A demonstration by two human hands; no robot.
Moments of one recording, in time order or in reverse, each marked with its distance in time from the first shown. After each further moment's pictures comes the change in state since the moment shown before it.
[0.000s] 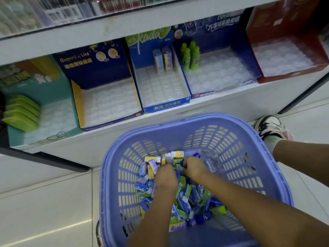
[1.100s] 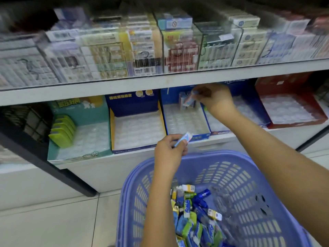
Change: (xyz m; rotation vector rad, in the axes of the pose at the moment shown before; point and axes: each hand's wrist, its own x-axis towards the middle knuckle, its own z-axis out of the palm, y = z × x) left_hand -0.038 -0.005 -0.190 -1.434 0.324 0.314; right_hand -0.039 -0.130 -0.271 0.446 0.844 -0.555
